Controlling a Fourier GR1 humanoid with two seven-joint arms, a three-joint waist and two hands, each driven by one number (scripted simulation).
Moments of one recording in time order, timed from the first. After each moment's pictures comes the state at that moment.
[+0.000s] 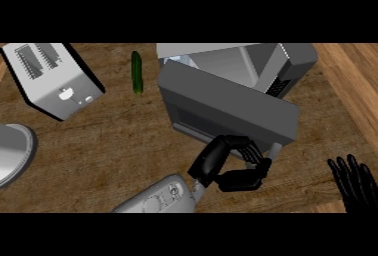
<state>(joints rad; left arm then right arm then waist) -0.63 0.00 -0.91 -1.14 0.33 0.44 -0.07 0.32 -0.33 -0.01 -1.55 -0.32 0.42 -0.73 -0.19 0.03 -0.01</state>
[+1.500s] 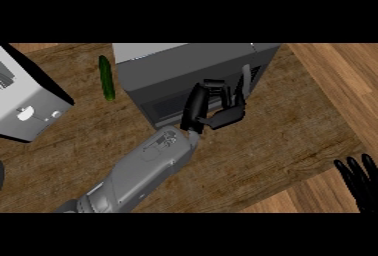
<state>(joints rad) -0.88 0.00 -0.71 -0.87 0.68 0.58 -0.35 0.36 -0.45 0.03 -1.82 -0.53 0.52 -0.56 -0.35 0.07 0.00</state>
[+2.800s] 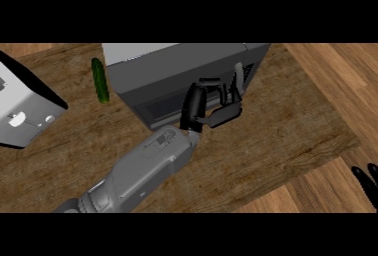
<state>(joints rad) -0.89 0.00 -0.72 -0.82 0.78 0.63 -0.49 0.40 -0.53 0.00 -1.94 -0.68 0.57 -0.49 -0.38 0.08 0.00</state>
